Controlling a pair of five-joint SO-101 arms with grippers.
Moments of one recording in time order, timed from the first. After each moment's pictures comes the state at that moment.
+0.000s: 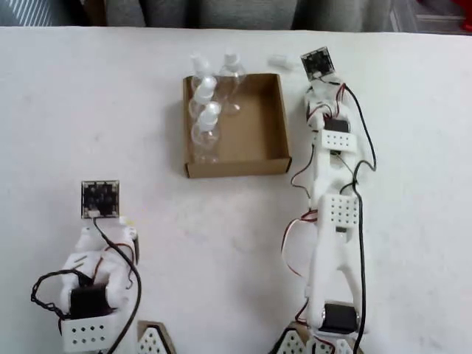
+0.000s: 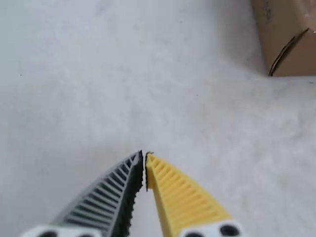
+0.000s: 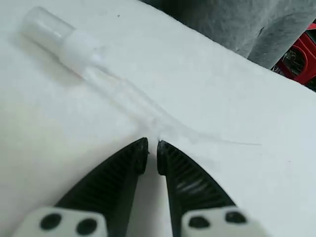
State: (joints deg) left arm -12.9 -103.1 97.1 61.6 -2.2; right arm 3.6 87.7 -76.3 22.5 29.7
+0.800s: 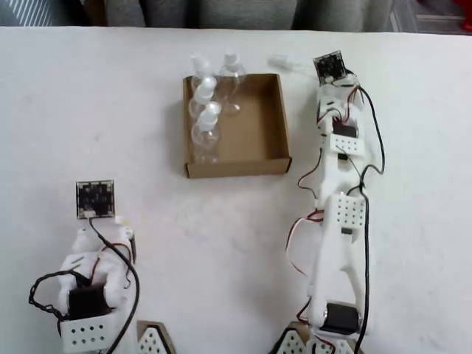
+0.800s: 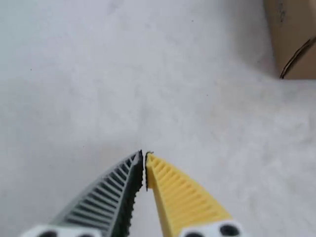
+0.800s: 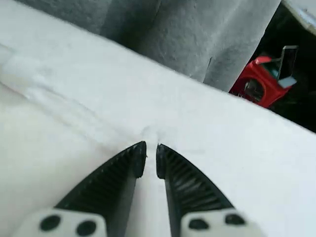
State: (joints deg) left arm -14.9 -103.1 97.1 61.7 -2.2; right arm 6.9 88.3 -73.7 9.5 30.1
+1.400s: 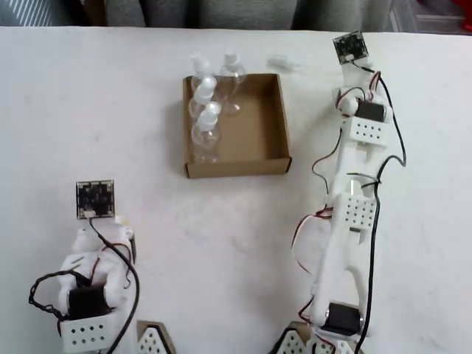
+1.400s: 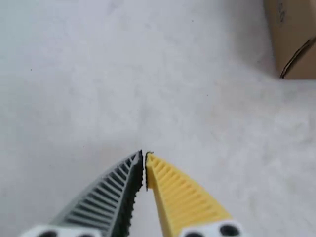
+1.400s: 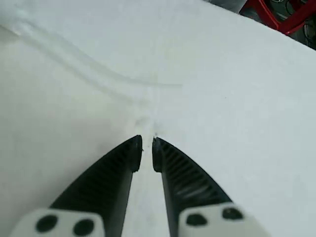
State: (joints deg) left arm -14.9 -103.1 97.1 61.7 -2.2; right arm 9.8 82.9 -92.0 54.7 30.2
